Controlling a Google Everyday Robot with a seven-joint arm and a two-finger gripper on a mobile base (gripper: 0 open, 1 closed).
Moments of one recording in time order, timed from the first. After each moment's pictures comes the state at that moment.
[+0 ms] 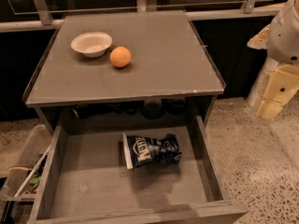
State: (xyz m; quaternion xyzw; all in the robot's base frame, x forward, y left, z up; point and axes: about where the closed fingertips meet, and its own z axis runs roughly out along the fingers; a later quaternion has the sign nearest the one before) arm 0.438 -0.217 0.976 -0.60 0.78 -0.03 0.16
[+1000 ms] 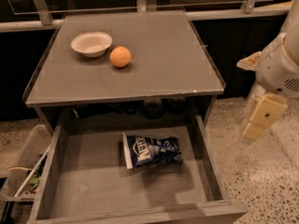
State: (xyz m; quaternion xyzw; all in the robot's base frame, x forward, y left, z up) arm 0.436 -0.206 0.928 -0.61 0.77 0.00 0.19
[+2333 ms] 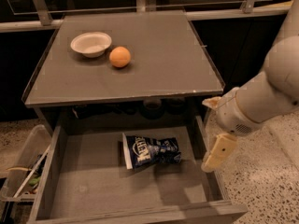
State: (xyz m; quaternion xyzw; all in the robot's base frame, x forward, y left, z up) arm 0.439 -0.162 0.814 -0.61 0.76 0.08 0.22
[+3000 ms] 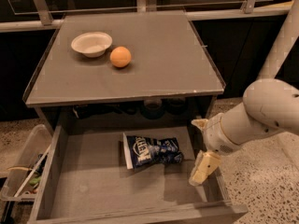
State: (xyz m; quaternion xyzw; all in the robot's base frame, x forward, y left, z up) arm 0.441 -0.140 0.726 -0.61 0.75 0.13 0.22
